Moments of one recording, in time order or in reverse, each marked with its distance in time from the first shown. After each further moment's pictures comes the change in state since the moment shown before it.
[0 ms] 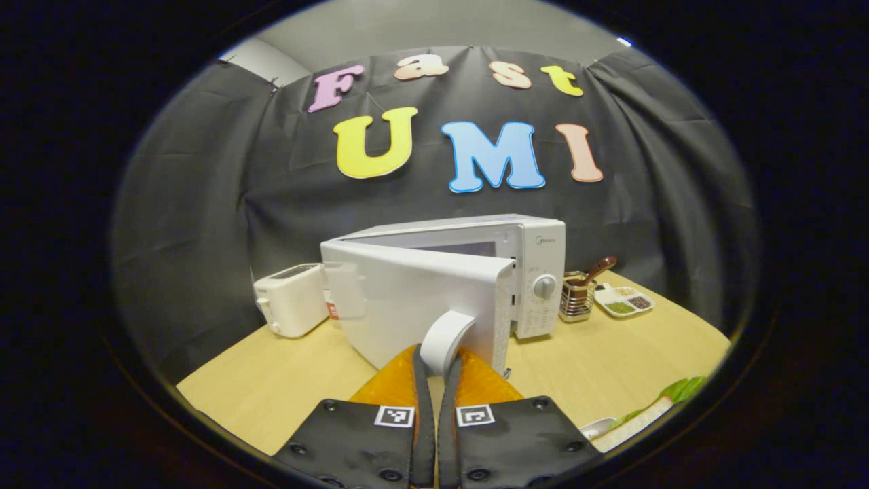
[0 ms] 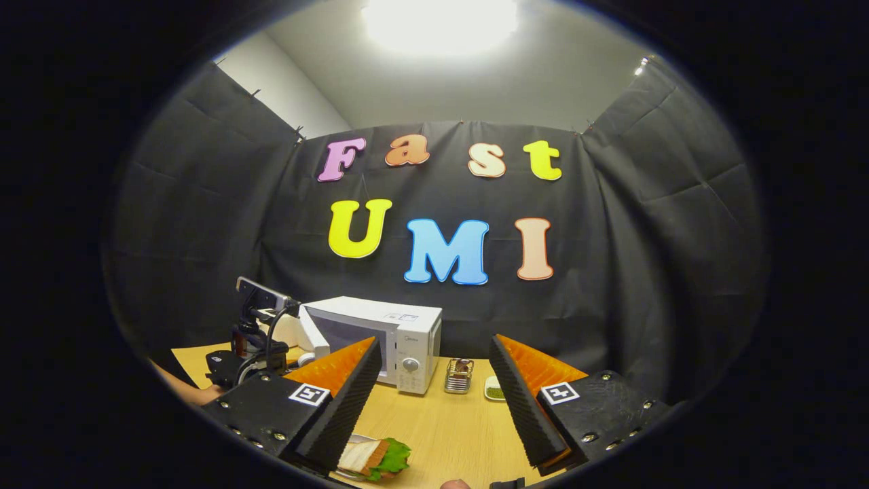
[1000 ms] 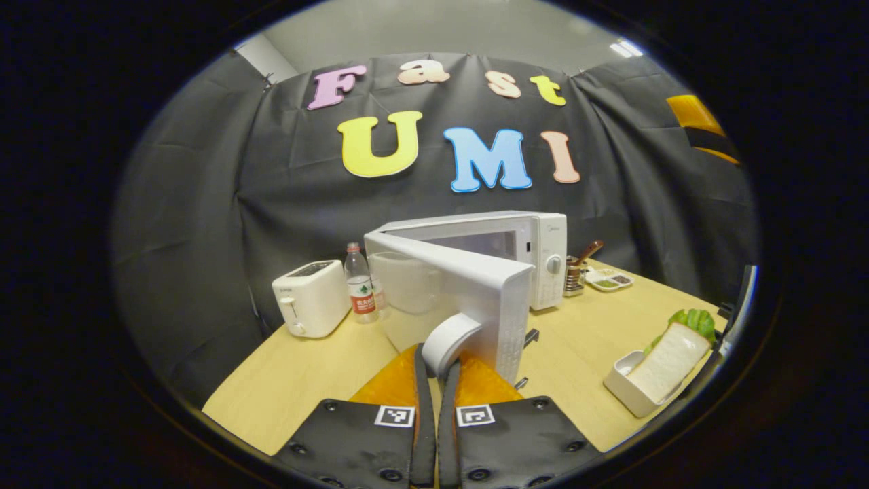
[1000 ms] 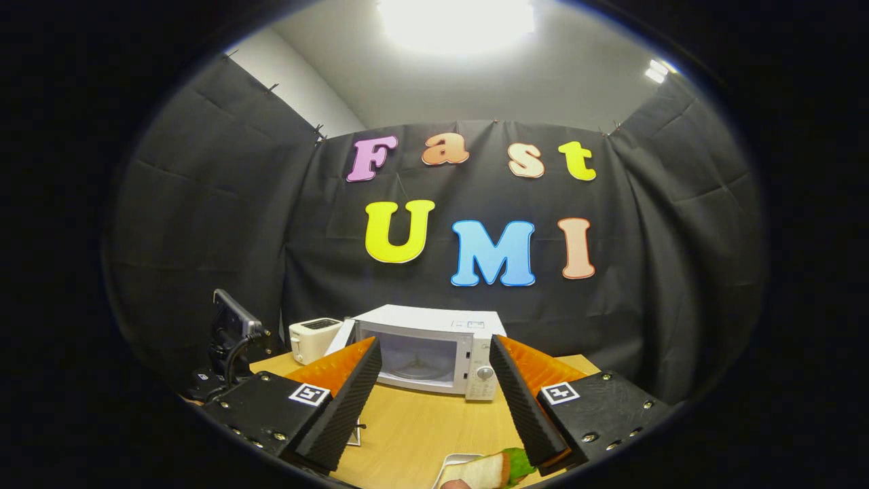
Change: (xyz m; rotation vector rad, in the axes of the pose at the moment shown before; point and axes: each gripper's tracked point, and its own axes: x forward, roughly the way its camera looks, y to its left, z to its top) left arm -0.050 0.126 -0.028 0.030 -0.016 -0.165; right arm 0.034 0.171 0.006 0.016 0.003 0.020
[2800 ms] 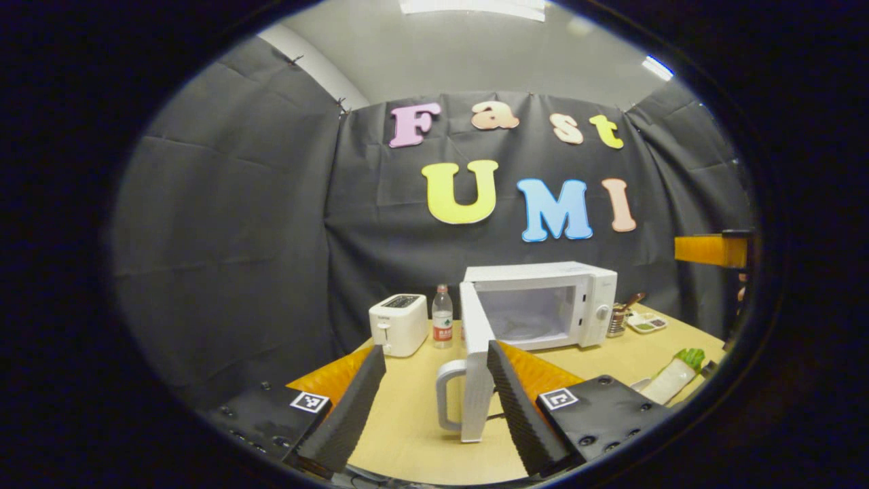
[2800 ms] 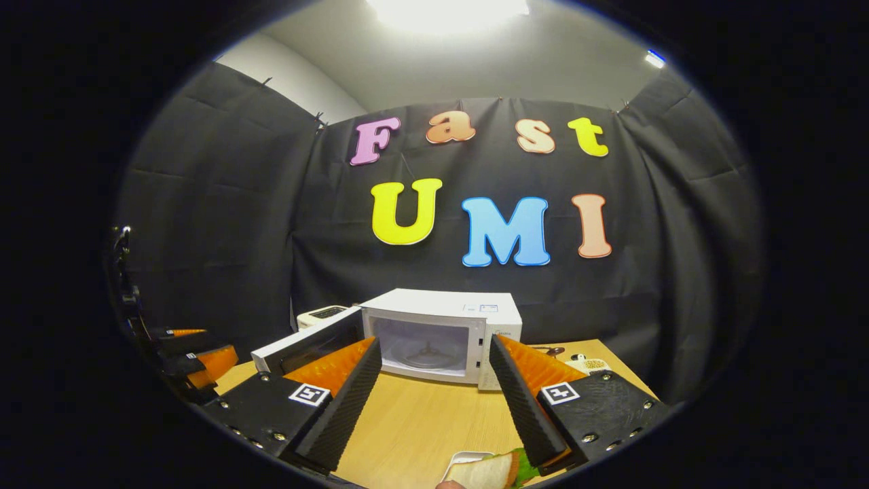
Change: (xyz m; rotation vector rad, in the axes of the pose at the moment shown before) left arm -0.129 0.078 0.074 -0.073 -0.169 0.280; right arm 0.031 -0.028 -0.031 0.045 0.122 0.074
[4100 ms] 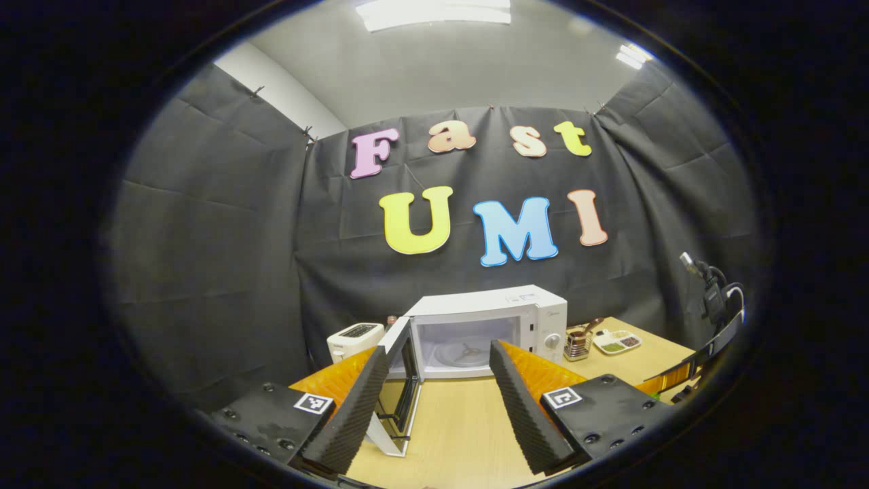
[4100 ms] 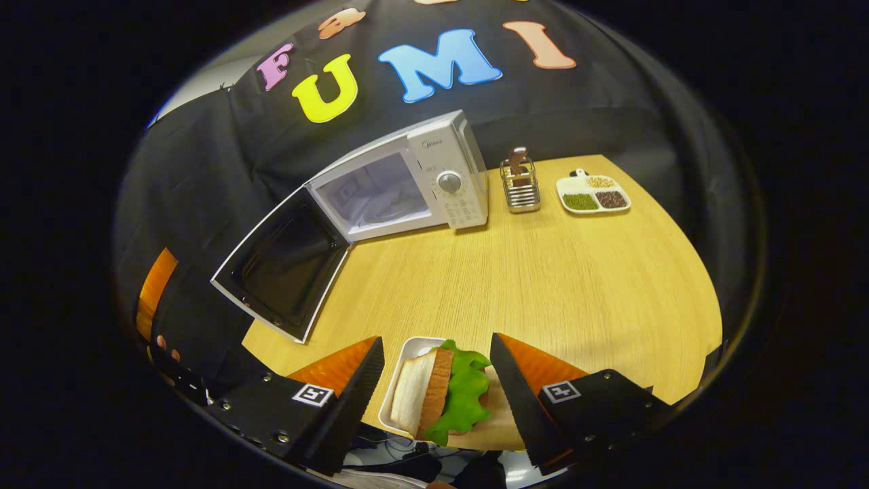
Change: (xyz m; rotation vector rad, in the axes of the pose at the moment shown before) left arm -0.016 -0.147 0.061 0.054 -0.058 -0.033; right arm -0.028 -0.095 -0.200 0.388 0.709 0.120
